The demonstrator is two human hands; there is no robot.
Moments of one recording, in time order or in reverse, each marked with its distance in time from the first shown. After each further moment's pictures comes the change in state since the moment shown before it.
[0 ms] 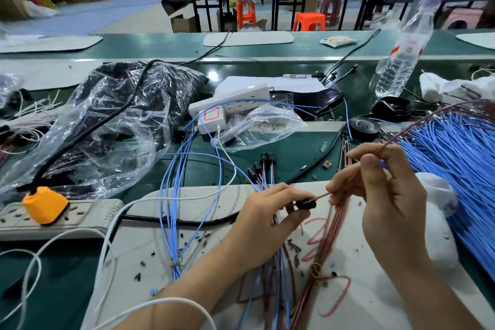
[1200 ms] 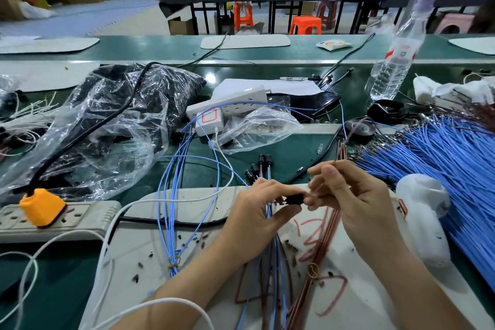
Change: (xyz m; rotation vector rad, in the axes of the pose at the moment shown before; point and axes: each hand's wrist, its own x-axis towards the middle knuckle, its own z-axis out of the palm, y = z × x) left_hand 0.003 0.000 -0.007 -0.023 0.039 -0.069; right_hand 0.001 0.008 0.009 0.231 -0.089 0.361
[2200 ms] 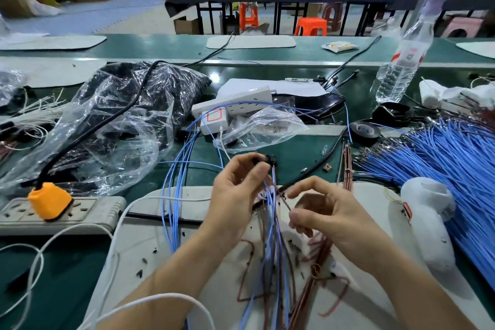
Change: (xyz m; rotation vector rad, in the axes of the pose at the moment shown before) left_hand 0.014 -0.004 -0.012 -0.895 0.389 -0.430; right_hand -0.003 0.008 -0.003 -0.027 -0.391 0.337
